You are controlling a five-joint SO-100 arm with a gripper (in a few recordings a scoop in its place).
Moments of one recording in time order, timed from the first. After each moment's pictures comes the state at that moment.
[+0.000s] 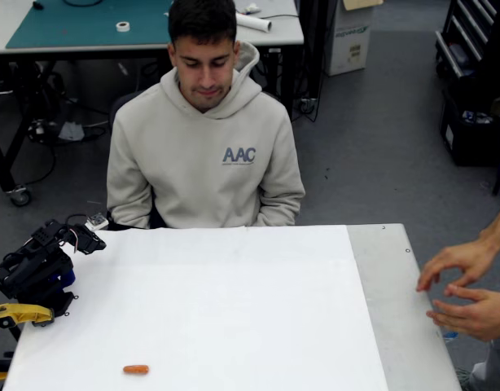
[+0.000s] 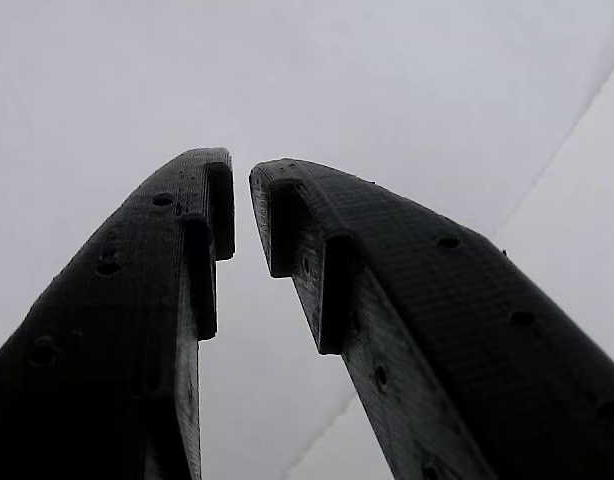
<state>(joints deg) -6.8 187.6 171.6 66.8 15.2</state>
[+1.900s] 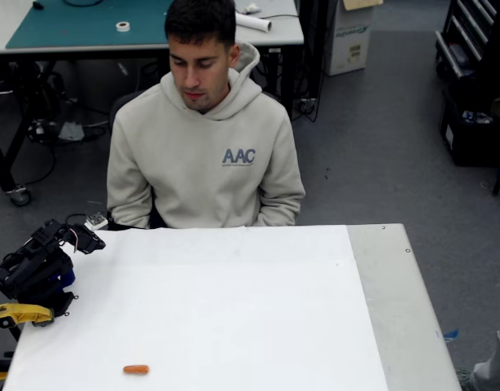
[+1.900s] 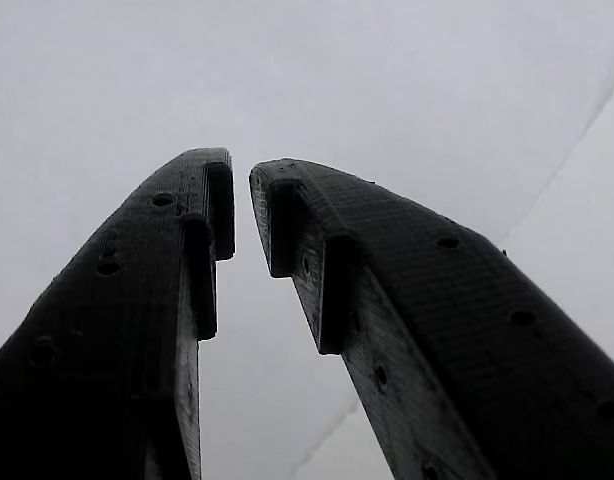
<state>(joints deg) -7.6 187.6 171.6 66.8 15.2</state>
